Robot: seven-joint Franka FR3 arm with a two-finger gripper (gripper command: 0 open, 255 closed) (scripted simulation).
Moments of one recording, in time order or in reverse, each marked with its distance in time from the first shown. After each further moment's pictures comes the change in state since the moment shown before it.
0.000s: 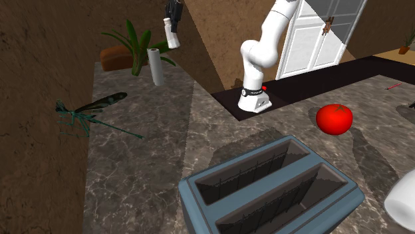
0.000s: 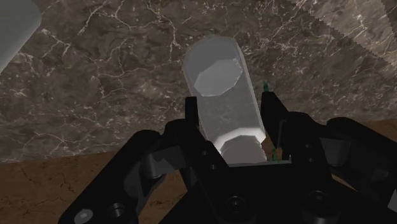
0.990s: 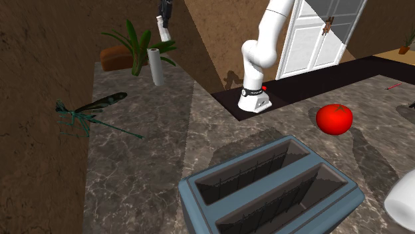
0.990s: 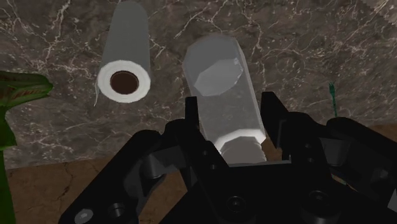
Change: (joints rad) arm -0.082 0.156 -0.268 0.147 -0.022 -0.045 -0.340
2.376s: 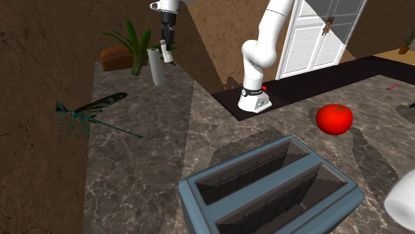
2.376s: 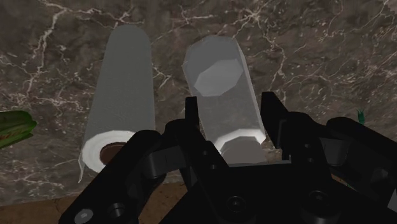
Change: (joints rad) arm -0.006 0.003 -0.016 -0.270 0.011 0.267 -0.060
